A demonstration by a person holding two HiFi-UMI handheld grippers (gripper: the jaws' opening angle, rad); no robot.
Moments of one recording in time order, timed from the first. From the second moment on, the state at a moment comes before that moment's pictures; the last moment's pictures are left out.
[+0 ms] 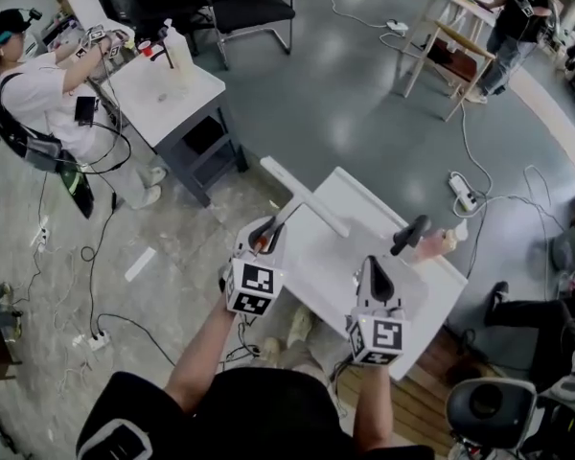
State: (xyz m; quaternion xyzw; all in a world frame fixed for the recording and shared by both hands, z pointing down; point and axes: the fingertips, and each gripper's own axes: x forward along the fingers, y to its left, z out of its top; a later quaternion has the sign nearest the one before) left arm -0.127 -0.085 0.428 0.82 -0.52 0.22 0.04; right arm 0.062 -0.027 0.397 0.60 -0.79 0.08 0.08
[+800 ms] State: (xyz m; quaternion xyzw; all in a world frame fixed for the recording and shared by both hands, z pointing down) left arm -0.235 0.084 0.375 0.80 -0.58 0.16 0.05; right arm -0.019 0.090 0.360 0.58 -0.81 0.03 0.06
